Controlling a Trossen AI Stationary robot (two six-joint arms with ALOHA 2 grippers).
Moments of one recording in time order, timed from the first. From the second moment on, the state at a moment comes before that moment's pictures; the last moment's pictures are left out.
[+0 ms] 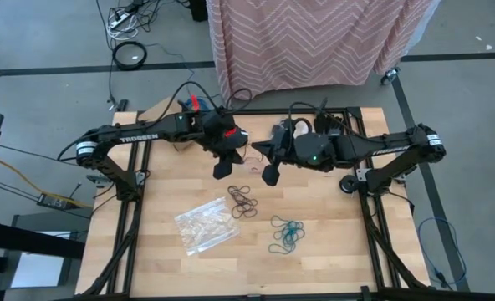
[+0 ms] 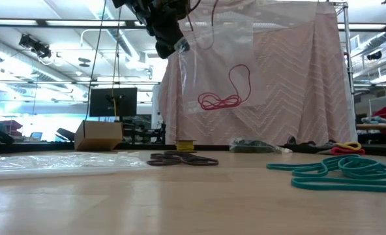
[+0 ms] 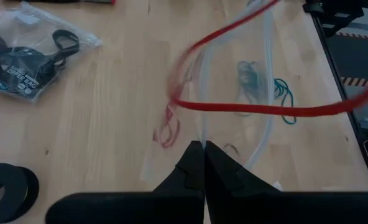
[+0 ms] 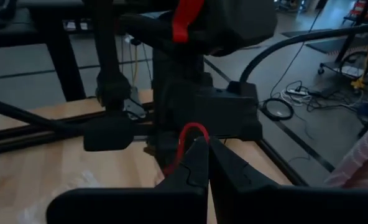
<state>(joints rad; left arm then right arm) 0.25 1.55 1.40 -0.68 0.34 0.09 0.15 1.42 1.39 -0.28 0.53 0.13</state>
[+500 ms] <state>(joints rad) 0.25 1.55 1.40 -0.70 0.34 0.10 0.17 1.42 1.39 -0.21 0.56 0.12</state>
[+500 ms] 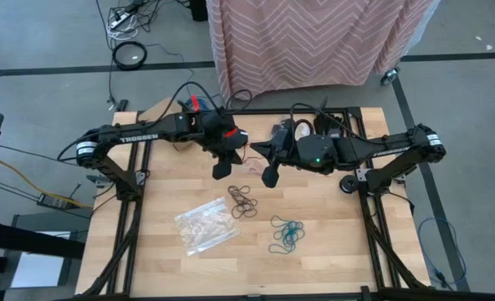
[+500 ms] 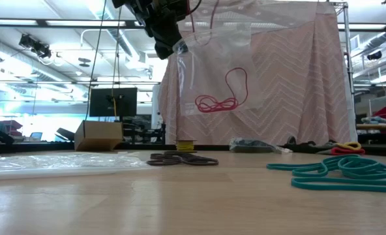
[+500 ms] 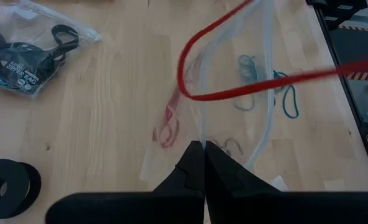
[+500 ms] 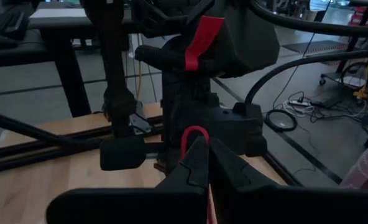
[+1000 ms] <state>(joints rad) 0.25 1.59 1.40 -0.74 0.34 0.13 0.18 1.42 1.39 -0.17 0.58 0.07</state>
